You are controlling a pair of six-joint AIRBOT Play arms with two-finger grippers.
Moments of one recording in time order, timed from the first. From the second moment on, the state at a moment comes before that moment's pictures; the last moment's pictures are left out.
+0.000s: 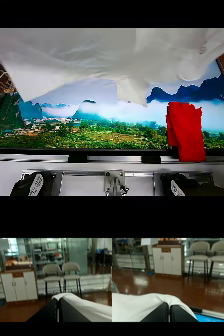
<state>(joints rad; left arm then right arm) 0.45 -0.65 1.78 0.86 -0.86 -1.15 -0.01 -0.87 1.88 -1.04 0.96 1.33</state>
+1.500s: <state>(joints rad) 0.14 -1.62 1.45 1.12 -0.72 -1.24 0.04 -1.80 1.67 -1.00 0.66 1.38</state>
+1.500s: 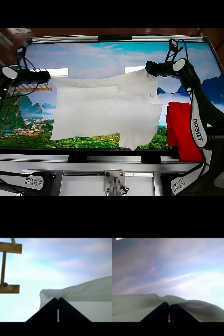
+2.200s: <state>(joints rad) 0.17 -1.75 1.52 1.21 -1.27 -1.24 -0.02 -1.80 1.66 -1.22 1.34 1.43</state>
